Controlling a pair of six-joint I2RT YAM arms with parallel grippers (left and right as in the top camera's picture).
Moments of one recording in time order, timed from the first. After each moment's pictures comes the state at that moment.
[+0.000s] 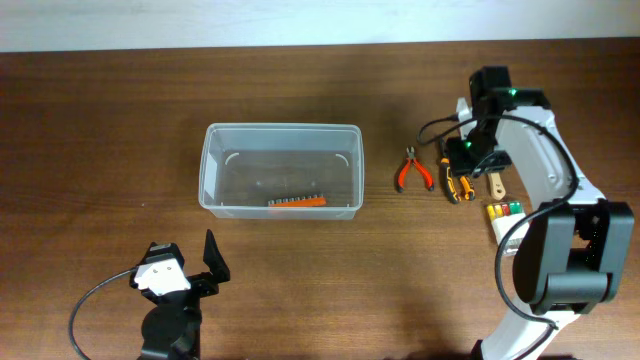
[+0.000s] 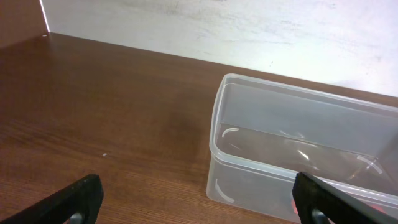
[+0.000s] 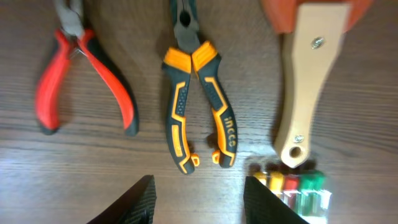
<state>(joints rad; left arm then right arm) -0.20 0.02 0.10 -0.29 -0.33 -0.22 -0.03 1.94 1.54 -1.08 0.05 -0.09</state>
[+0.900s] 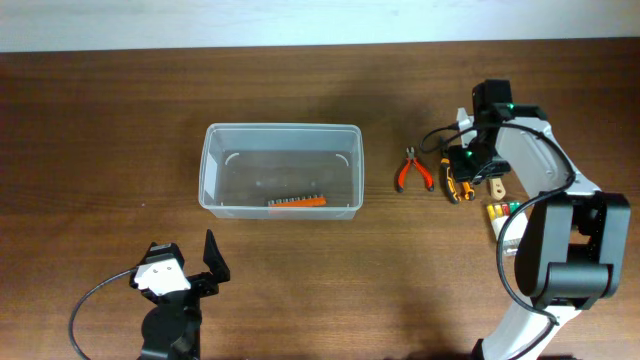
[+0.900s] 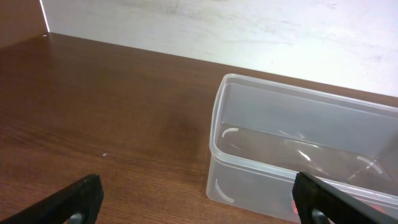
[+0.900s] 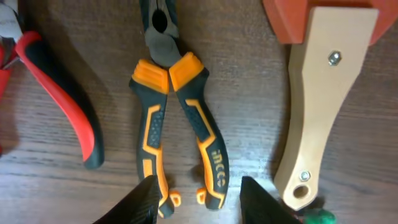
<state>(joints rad) -0.20 0.02 0.10 -0.29 -0.33 -0.22 -0.06 1.97 1.44 -0.91 0.05 -0.16</state>
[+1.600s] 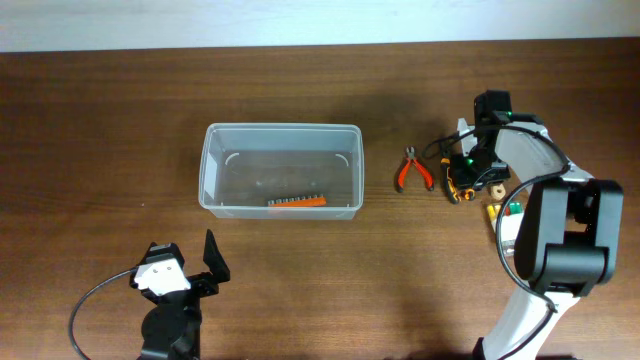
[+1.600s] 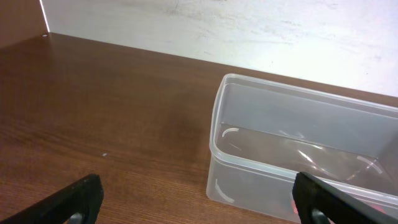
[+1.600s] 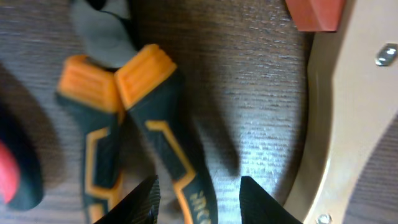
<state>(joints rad) -0.20 0.02 0.10 -0.29 -0.33 -0.22 -0.10 2.05 1.40 -0.84 0.05 -0.20</state>
